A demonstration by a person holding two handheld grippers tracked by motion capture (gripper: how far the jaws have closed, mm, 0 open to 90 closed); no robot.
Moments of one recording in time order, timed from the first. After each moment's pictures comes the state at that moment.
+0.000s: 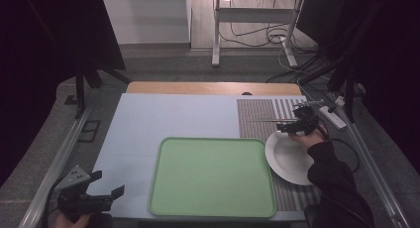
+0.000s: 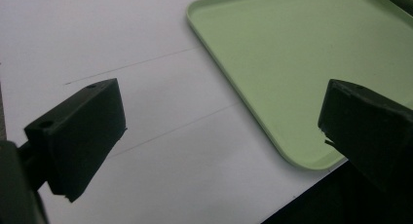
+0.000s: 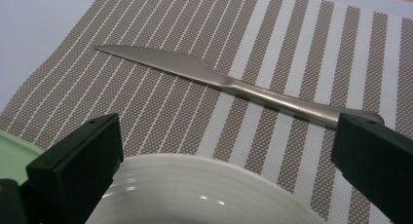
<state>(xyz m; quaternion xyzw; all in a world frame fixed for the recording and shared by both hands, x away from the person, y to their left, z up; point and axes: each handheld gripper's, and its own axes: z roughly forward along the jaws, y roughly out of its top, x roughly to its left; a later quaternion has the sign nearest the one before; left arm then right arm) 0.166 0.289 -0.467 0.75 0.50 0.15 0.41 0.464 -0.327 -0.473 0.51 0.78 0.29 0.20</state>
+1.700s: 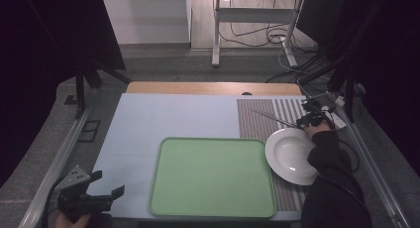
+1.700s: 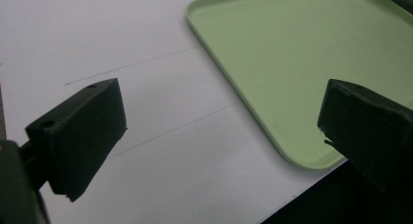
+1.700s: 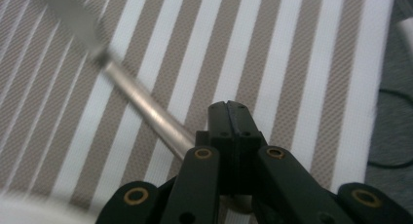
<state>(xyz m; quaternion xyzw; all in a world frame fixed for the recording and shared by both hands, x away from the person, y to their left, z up) 0.166 0.288 -0.467 0.75 0.50 0.16 0.41 0.515 -0.377 -0.492 0.56 0.79 0.21 0.13</state>
